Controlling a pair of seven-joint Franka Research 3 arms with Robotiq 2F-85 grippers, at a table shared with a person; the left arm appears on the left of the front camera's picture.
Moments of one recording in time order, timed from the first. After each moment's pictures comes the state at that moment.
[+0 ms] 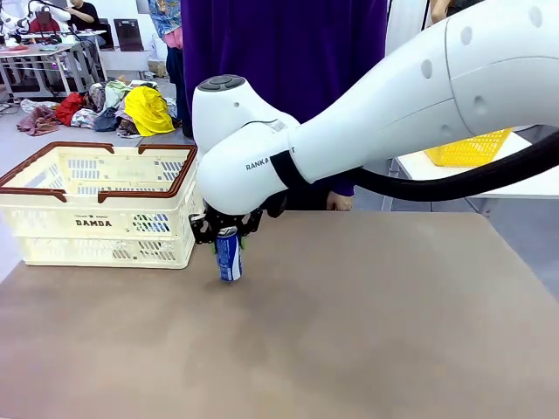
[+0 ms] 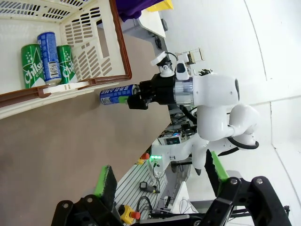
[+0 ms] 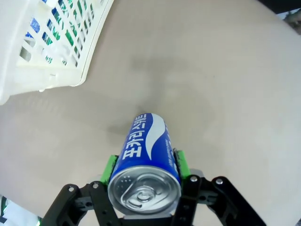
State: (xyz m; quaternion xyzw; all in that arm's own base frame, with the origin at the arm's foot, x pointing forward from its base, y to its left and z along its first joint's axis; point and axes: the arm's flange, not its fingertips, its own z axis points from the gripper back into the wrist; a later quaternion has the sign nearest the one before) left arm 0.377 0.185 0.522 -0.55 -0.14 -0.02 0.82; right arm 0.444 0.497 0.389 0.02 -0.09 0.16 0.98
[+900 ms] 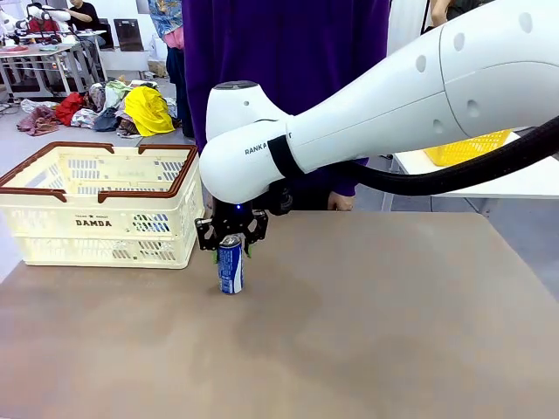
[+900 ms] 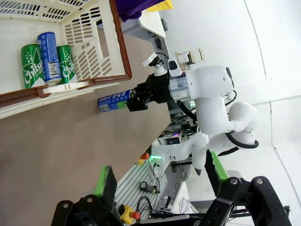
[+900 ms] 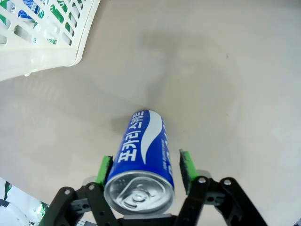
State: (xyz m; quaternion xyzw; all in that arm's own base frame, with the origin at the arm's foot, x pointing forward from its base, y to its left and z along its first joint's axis) left arm 0.377 0.185 0.522 -0.55 -0.14 -0.02 0.82; right arm 0.452 0.484 0.377 0.04 -0.02 0.16 0.99
